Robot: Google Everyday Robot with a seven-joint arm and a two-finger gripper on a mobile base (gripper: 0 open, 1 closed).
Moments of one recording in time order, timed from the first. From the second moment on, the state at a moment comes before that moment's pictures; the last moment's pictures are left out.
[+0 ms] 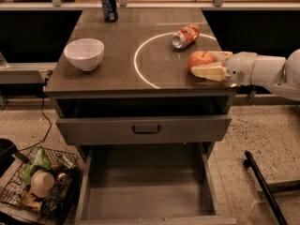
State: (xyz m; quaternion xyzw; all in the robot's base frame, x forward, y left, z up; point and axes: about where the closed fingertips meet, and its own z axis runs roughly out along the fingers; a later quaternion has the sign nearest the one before) arm 0.670 -0.182 0.860 -0.37 0.69 0.27 0.56
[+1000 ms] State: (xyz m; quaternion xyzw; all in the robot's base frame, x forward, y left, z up) arm 0.654 -0.173 0.891 -0.41 0.67 0.25 0.56
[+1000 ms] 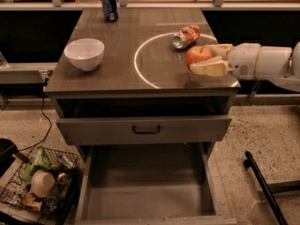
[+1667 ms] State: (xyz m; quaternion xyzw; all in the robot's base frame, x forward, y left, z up) arm 0.554 -0.201 0.932 -0.47 0.63 0.26 0.57
